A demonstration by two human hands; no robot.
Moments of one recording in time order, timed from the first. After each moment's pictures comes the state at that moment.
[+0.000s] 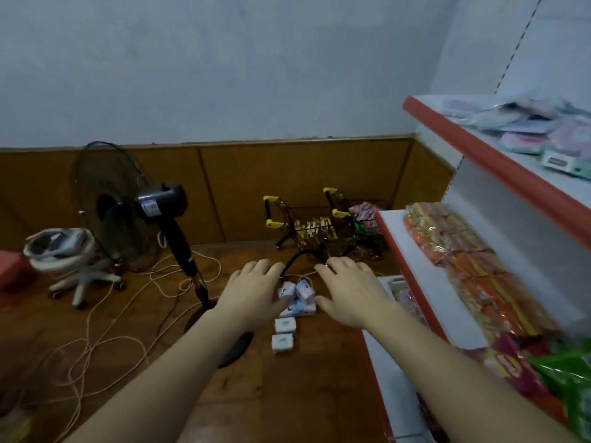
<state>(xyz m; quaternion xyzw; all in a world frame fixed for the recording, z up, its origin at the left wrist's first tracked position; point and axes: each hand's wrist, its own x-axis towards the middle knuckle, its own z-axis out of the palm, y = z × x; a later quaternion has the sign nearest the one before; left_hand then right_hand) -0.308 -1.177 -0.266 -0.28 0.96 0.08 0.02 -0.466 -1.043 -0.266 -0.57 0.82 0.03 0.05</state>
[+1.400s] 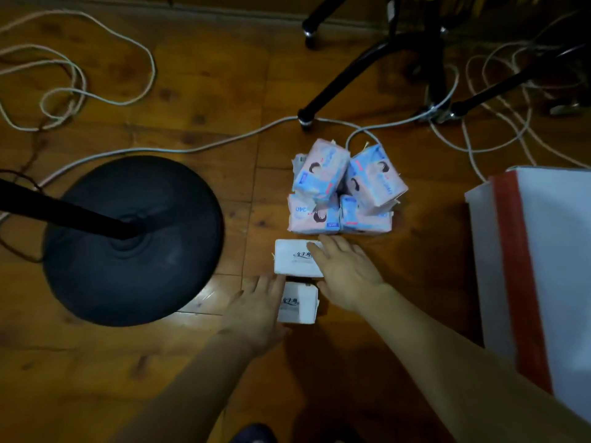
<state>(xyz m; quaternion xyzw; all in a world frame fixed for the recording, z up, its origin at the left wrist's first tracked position) -0.481 -1.428 -1.134 -0.34 0.87 0.24 0.26 -0.675 -1.377 -1.123 -0.62 0.72 0.16 0.27</state>
